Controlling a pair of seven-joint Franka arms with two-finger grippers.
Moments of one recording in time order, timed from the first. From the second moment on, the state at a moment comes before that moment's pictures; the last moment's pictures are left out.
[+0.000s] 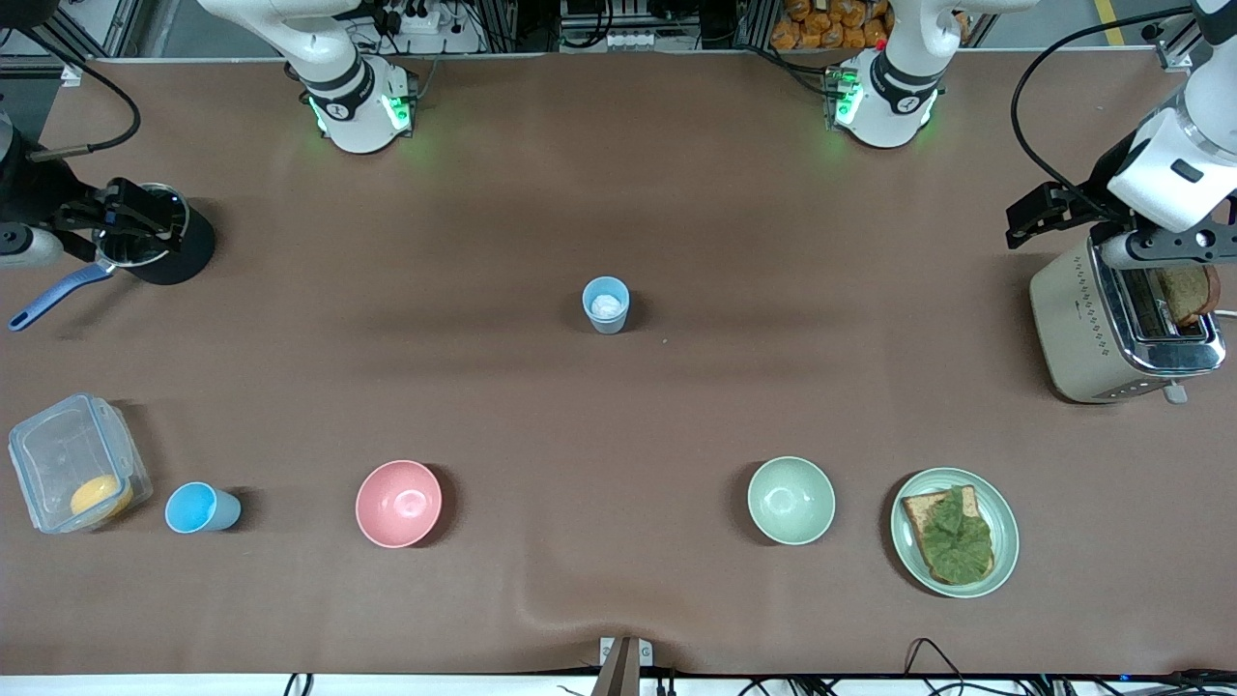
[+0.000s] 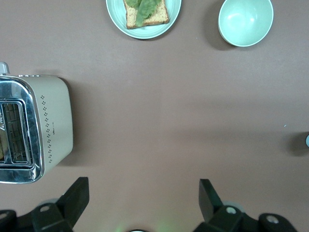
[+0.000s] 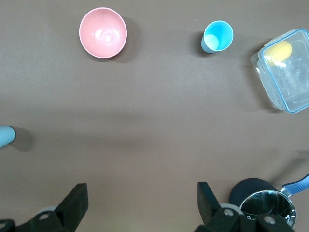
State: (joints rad) left arm -0.18 -0.06 0.07 -1.69 0.00 1.57 -0.14; right arm 0.06 -0.04 -0.06 -1.62 0.02 1.56 -0.08
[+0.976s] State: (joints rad) left arm -0.18 -0.06 0.06 -1.69 0.00 1.57 -0.14; right arm 0.06 -0.04 -0.06 -1.62 0.03 1.56 -0.08
